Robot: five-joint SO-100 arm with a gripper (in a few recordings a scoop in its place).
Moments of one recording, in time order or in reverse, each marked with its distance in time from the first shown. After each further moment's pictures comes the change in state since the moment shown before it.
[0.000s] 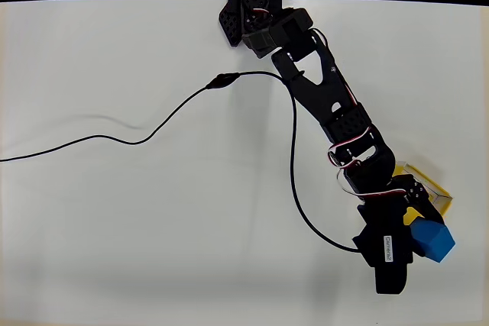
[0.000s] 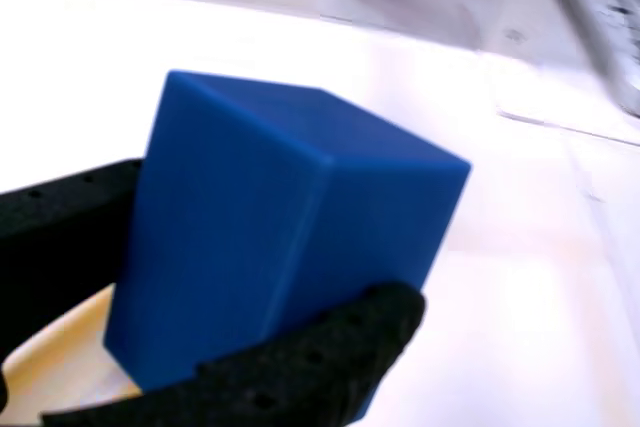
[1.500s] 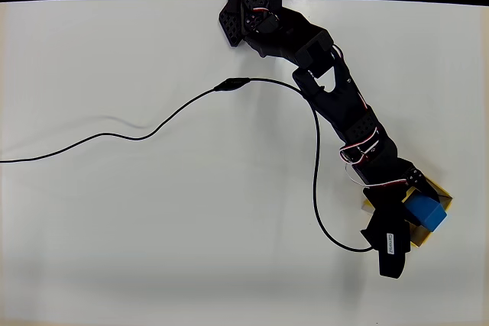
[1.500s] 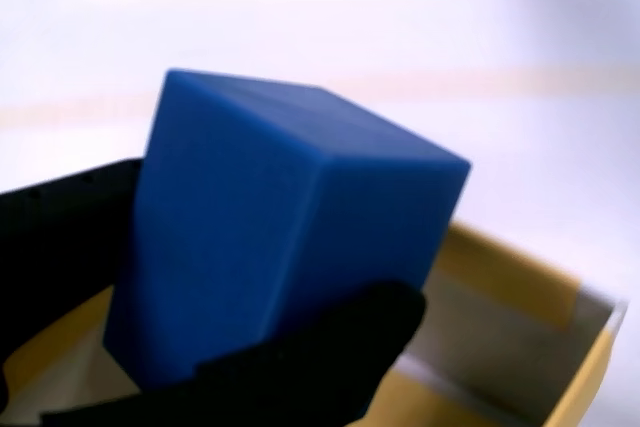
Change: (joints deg) arm -4.3 -13.7 4.6 -4.4 9.7
